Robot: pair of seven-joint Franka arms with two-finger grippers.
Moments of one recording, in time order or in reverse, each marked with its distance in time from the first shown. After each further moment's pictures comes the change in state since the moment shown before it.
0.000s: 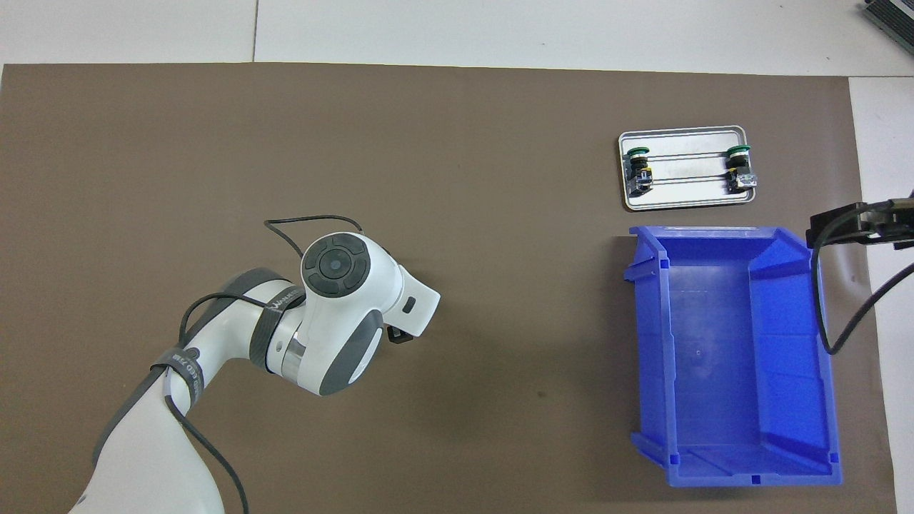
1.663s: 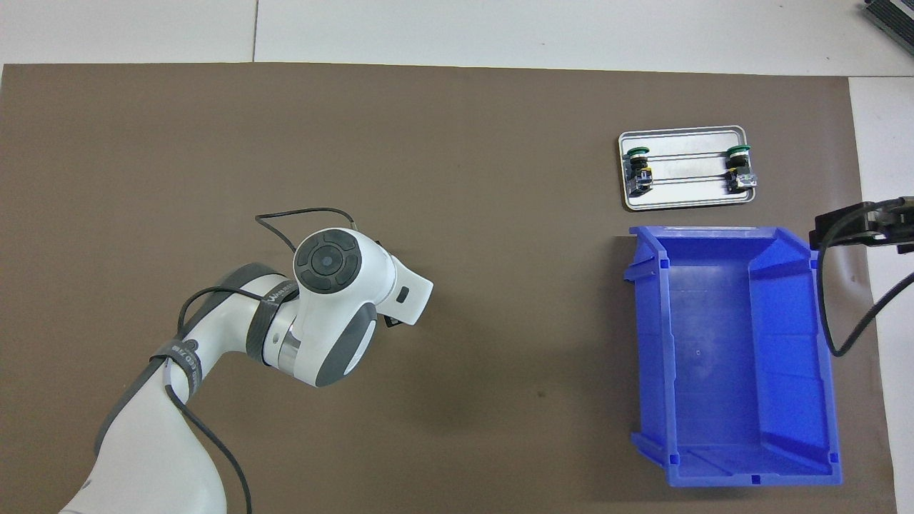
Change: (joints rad) left arm 0.002 0.024 0.023 0.006 0.013 0.067 -0.020; right arm -0.002 0.002 0.000 0.019 0.009 -0.025 0.013
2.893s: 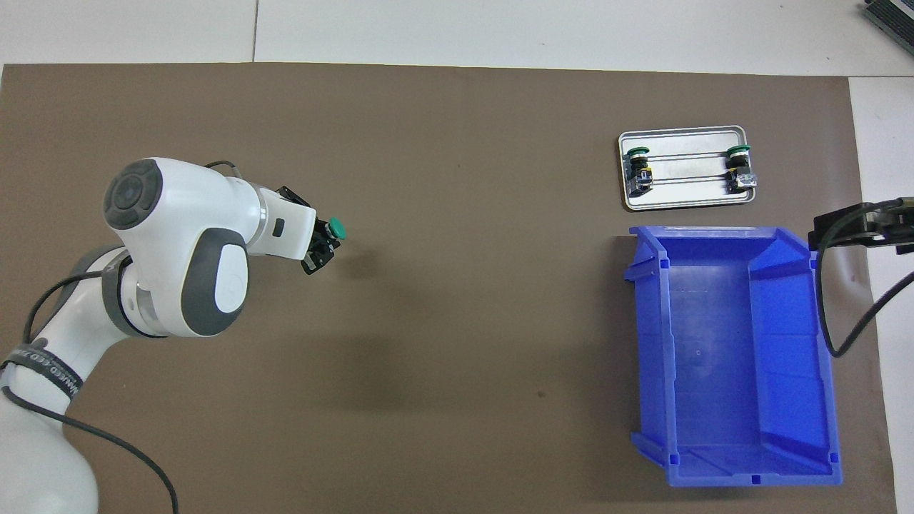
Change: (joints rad) left arm 0.288 -0.093 -0.003 0.057 -0.315 -0.110 0.286; right arm 0.001 0.000 0.000 -0.002 0.001 -0.001 0.000
